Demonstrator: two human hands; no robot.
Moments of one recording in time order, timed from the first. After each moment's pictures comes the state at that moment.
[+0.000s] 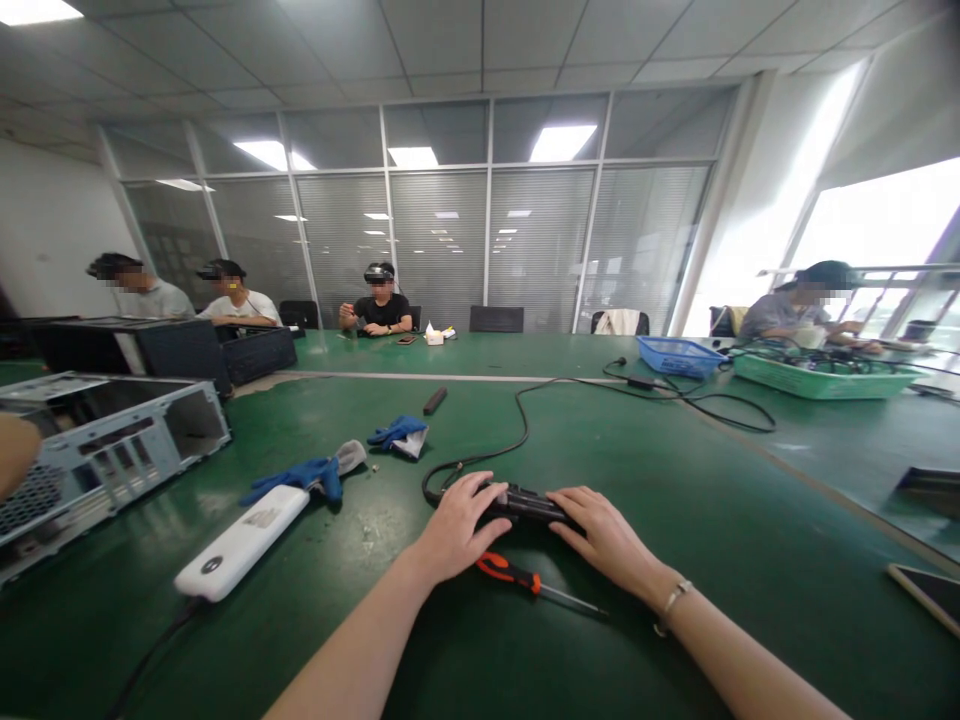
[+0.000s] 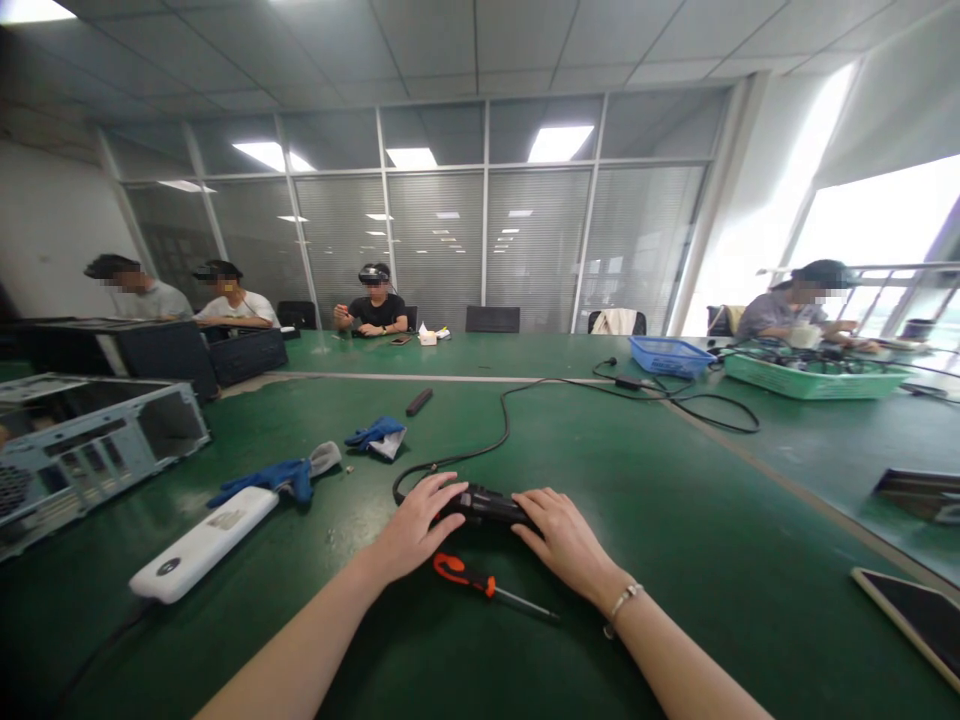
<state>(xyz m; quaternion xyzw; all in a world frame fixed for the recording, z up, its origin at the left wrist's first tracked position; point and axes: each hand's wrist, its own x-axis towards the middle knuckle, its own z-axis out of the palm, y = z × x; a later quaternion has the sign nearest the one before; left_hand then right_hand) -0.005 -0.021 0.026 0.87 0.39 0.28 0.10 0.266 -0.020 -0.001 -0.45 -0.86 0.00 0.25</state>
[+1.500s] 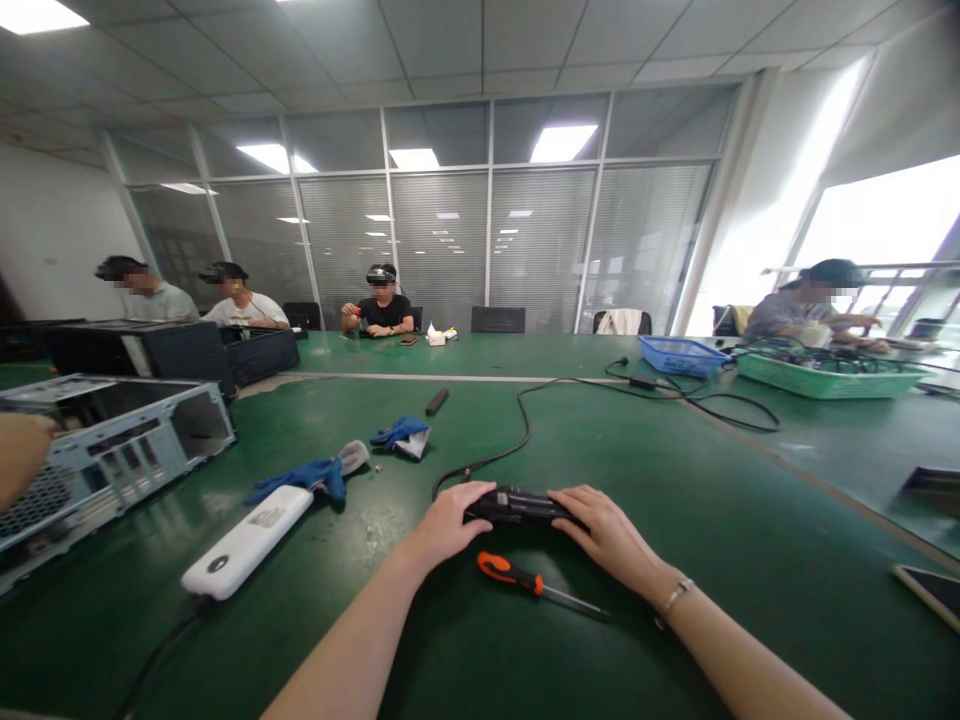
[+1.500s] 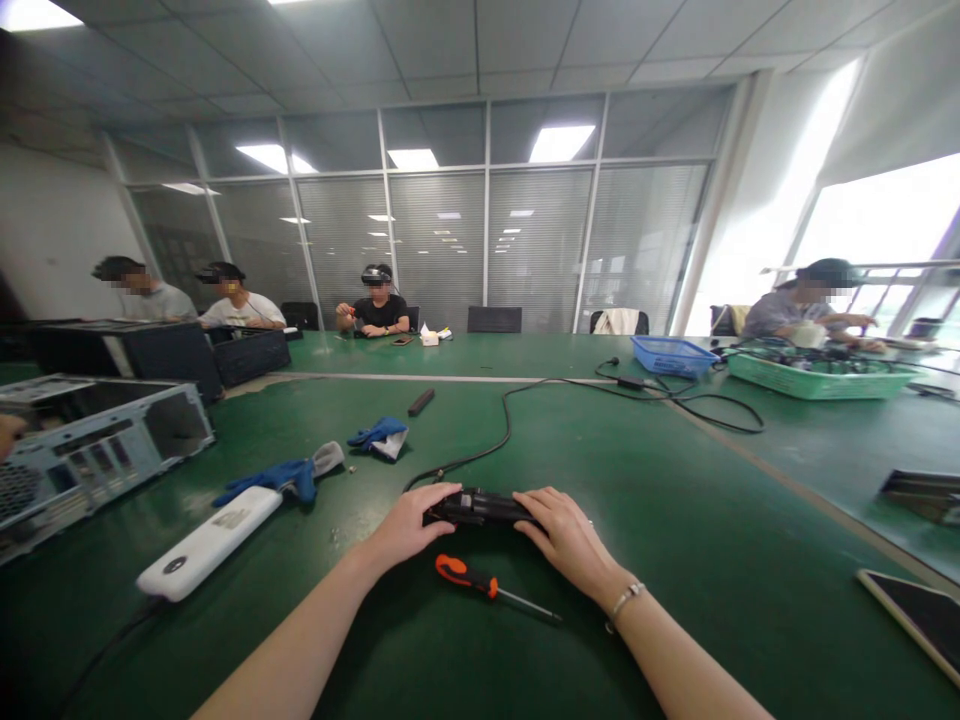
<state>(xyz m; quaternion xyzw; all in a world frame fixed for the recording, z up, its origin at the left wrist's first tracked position) -0.019 0.006 0.006 0.85 0.38 0.31 0.19 0.268 -0.016 -0.004 -0.43 -0.86 -0.04 0.26</state>
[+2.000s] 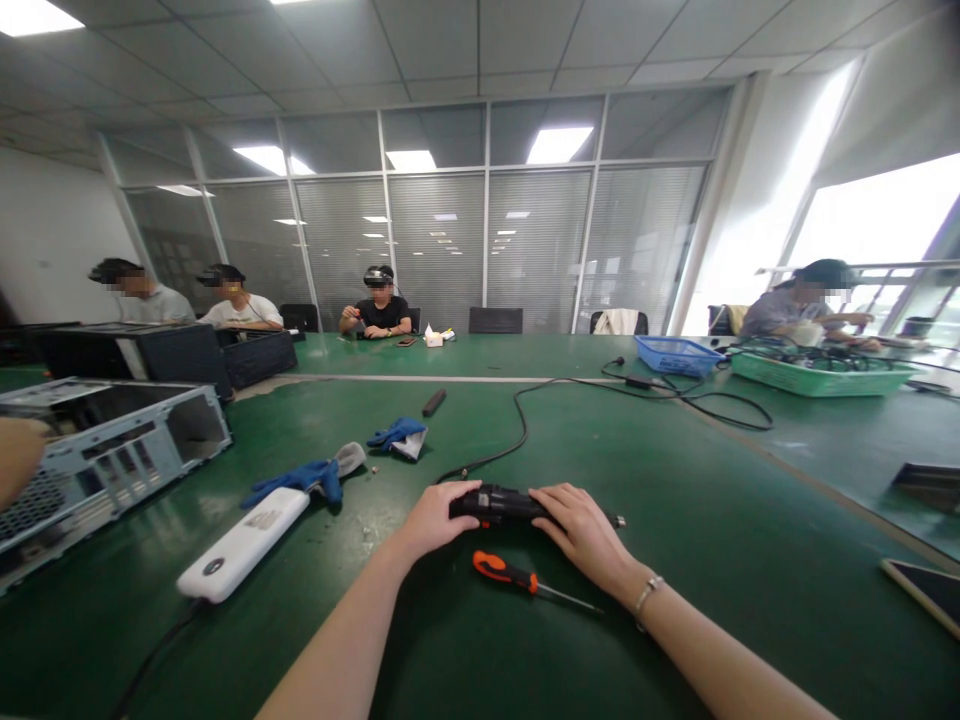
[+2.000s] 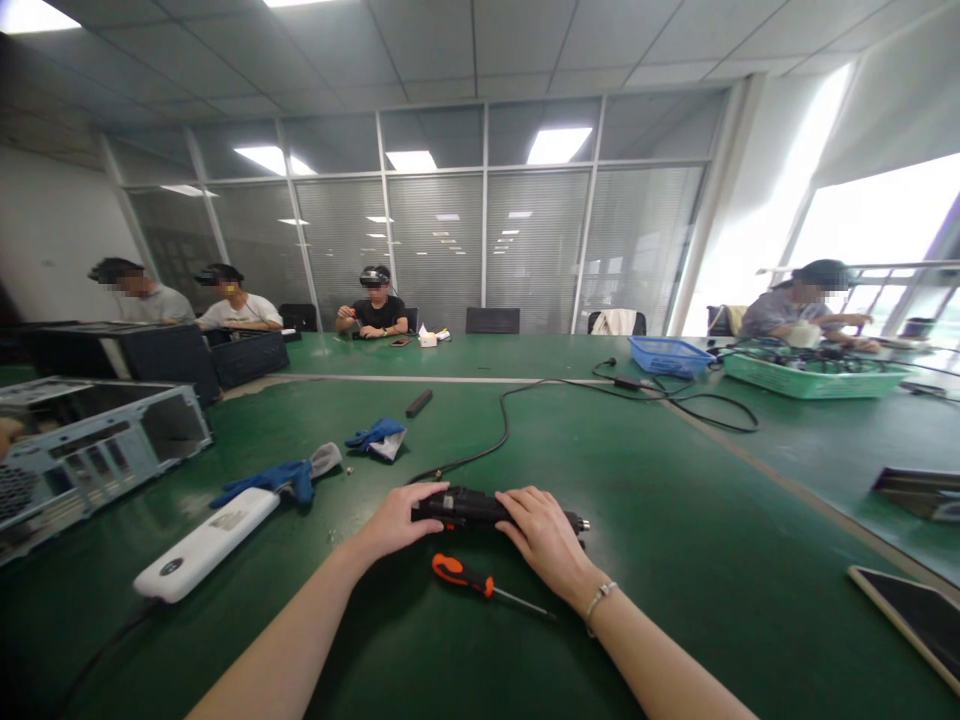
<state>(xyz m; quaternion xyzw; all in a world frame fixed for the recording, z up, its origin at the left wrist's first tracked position) -0.030 0.013 0.009 0.83 0.42 0.31 0.20 0.245 -0.018 -0.006 -0.42 -0.86 -0.06 0.29</state>
